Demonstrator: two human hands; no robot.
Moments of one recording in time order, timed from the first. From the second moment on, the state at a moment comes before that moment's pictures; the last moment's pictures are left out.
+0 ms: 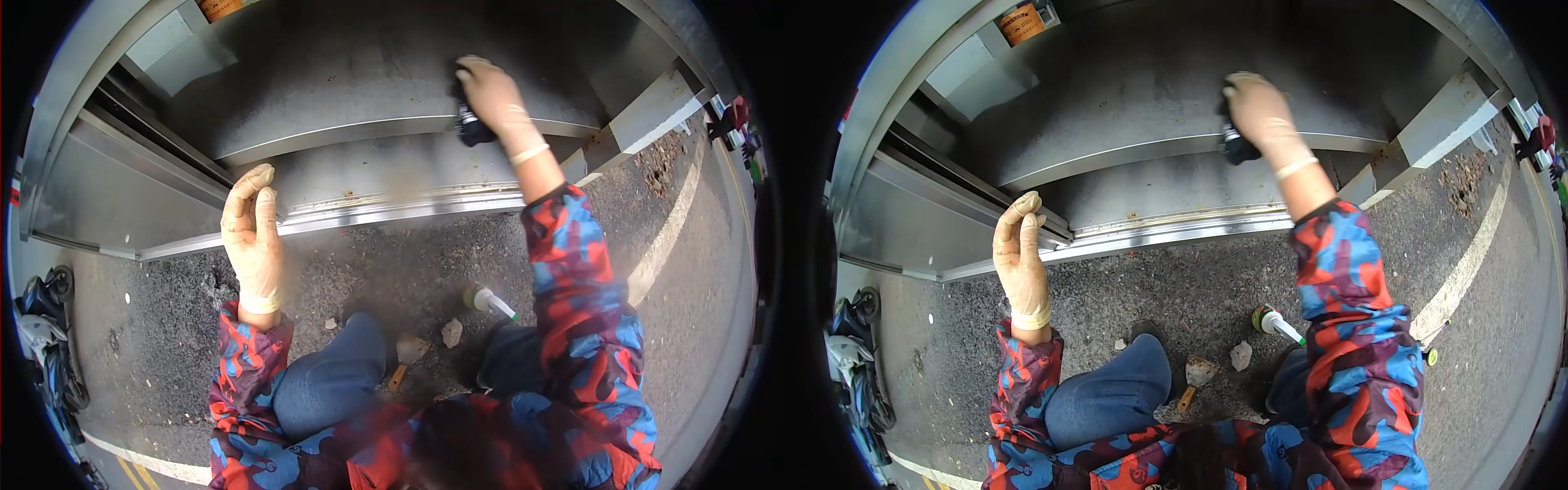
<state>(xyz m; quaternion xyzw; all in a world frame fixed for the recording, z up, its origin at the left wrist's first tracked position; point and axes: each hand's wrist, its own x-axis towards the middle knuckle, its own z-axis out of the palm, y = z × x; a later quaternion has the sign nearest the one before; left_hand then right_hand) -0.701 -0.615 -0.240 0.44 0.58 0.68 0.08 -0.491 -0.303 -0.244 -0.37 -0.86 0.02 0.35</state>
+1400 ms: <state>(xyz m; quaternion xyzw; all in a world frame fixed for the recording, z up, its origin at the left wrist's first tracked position) -0.537 -0.616 -0.198 0.38 0.51 0.51 0.58 -0.204 -0.521 -0.160 -0.30 -0.76 0.45 0.36</state>
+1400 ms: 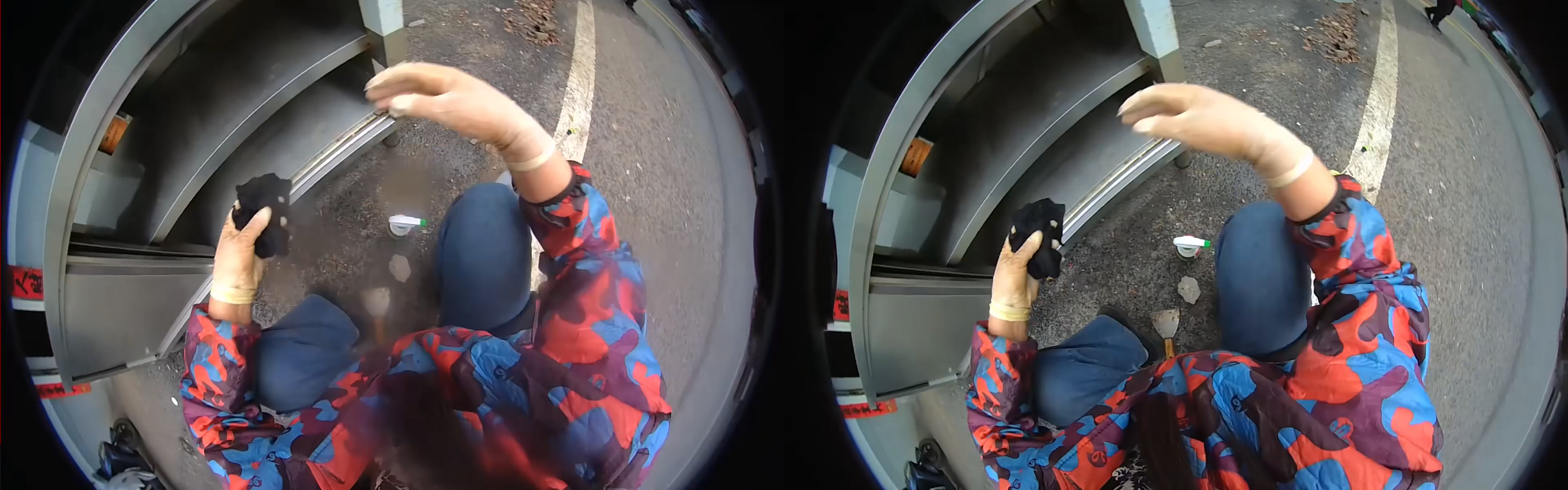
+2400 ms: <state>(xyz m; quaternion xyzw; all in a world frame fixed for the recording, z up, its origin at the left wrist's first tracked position) -0.616 -0.602 -0.283 0.23 0.59 0.53 0.56 -0.007 -0.586 -0.550 -0.82 -0.23 0.22 0.47</state>
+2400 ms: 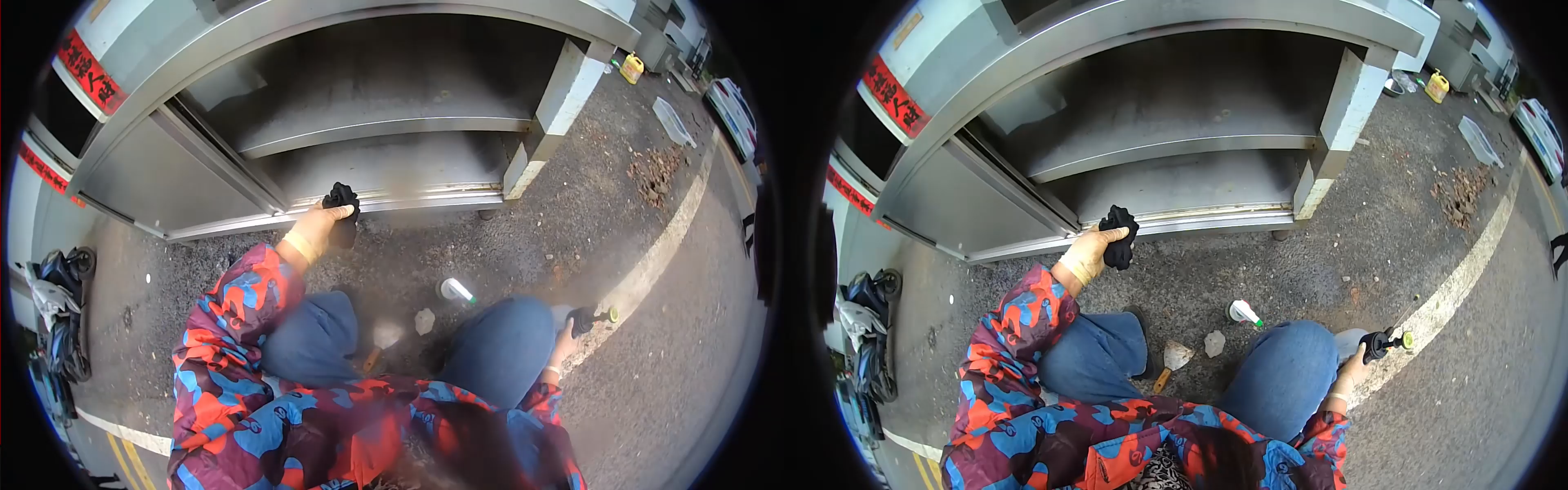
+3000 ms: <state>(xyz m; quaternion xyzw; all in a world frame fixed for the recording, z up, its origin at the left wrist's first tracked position) -0.604 -0.596 -0.269 0.23 0.62 0.55 0.51 -0.071 -0.544 -0.194 -0.55 -0.60 0.47 0.34</state>
